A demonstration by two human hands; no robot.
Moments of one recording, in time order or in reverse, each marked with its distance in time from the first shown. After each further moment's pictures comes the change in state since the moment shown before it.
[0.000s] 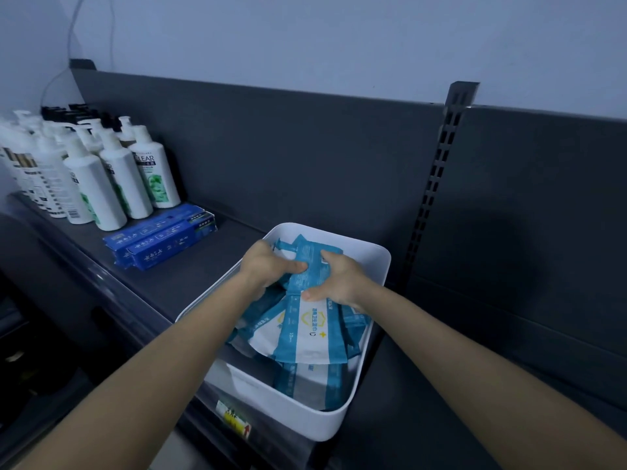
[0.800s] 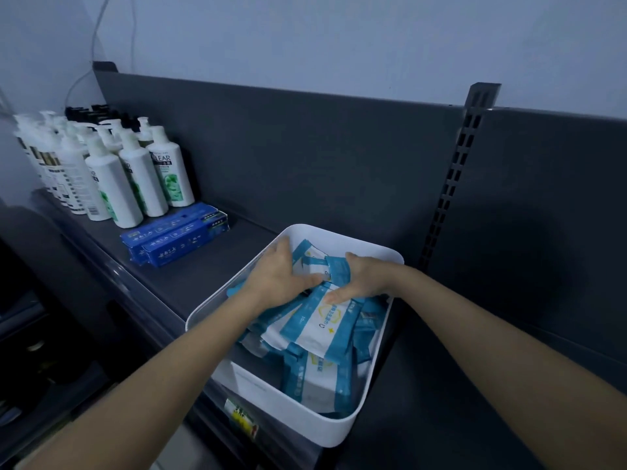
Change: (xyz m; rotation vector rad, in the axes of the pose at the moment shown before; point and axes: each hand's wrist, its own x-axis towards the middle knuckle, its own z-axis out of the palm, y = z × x) left_hand -0.013 -0.012 -0.006 0.600 0.062 0.300; right_hand 0.025 0.004 -0.036 -0.469 -0.264 0.058
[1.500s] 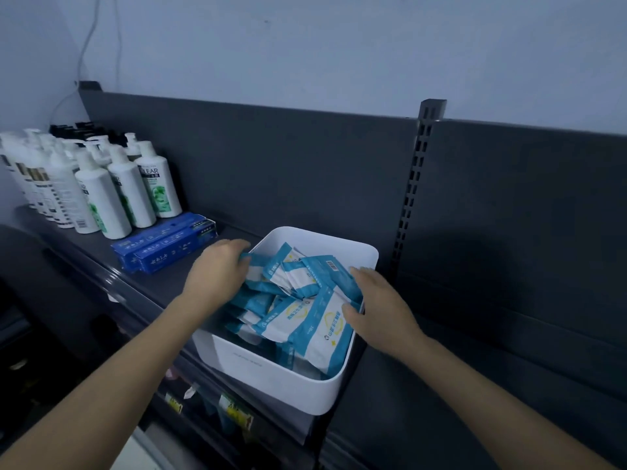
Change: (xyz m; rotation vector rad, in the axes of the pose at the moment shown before) left_hand -0.032 -0.034 -0.046 0.227 0.268 0.166; right_hand -0.106 0.011 0.070 0.050 0.619 -0.174
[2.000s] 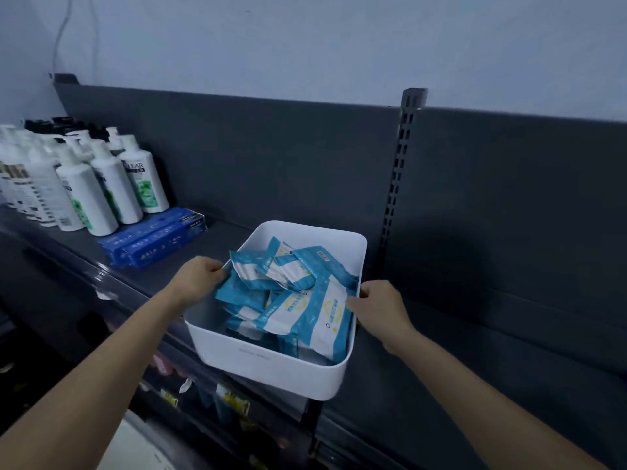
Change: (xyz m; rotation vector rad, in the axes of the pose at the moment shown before) left_hand -0.011 -0.025 -0.001 -0.147 -0.352 -0.241; right_hand -0.017 0.000 0.011 0.465 0.080 0.498
